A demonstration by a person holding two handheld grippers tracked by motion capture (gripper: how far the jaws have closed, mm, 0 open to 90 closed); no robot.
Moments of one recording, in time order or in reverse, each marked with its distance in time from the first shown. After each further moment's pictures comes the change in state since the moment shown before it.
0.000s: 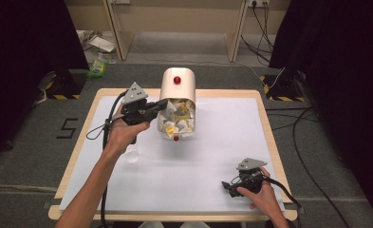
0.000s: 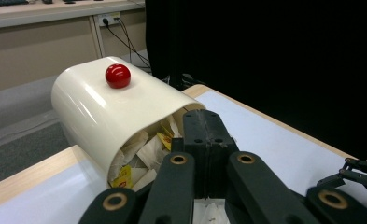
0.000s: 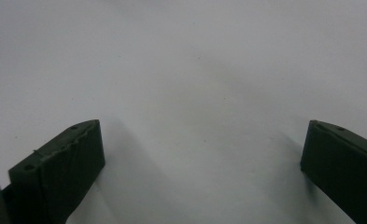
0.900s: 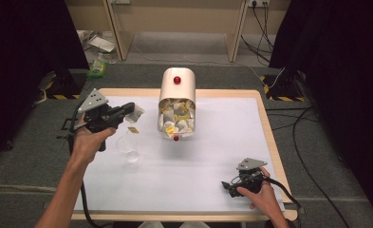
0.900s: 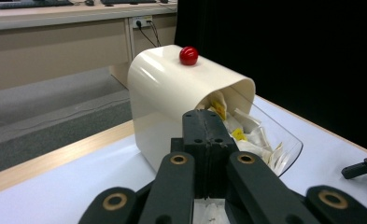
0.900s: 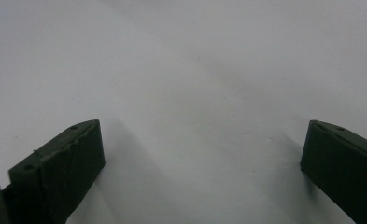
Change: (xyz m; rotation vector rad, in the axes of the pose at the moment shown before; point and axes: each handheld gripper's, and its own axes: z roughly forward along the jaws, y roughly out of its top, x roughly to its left) left arm 0.045 -0.030 -0.069 -0.025 0.100 -0.061; right arm 0.000 0.000 0.000 -0.002 -0.001 -0.002
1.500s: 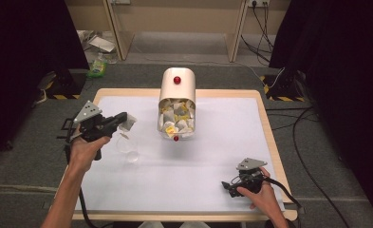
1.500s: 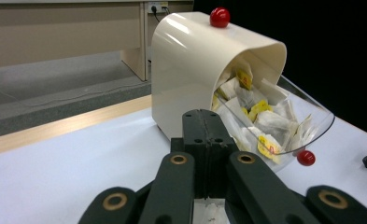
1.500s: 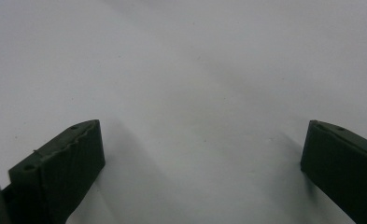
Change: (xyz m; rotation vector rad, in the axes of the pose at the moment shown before) left arm 0.016 -0.039 -0.002 0.025 0.044 -0.057; right arm 0.000 0.000 0.000 0.002 0.001 0.002
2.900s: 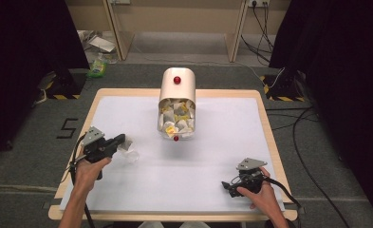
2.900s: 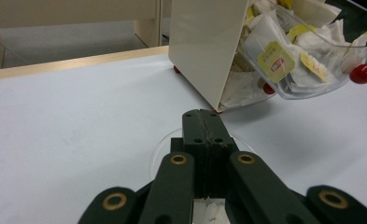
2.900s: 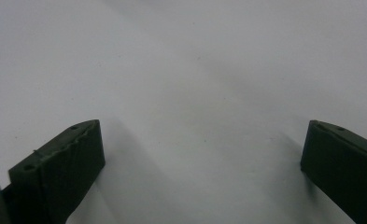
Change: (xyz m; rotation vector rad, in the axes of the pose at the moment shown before) left arm 0.008 -0.081 0.005 0.073 0.066 -0.047; right arm 0.000 0.000 0.000 0.000 0.000 -0.001
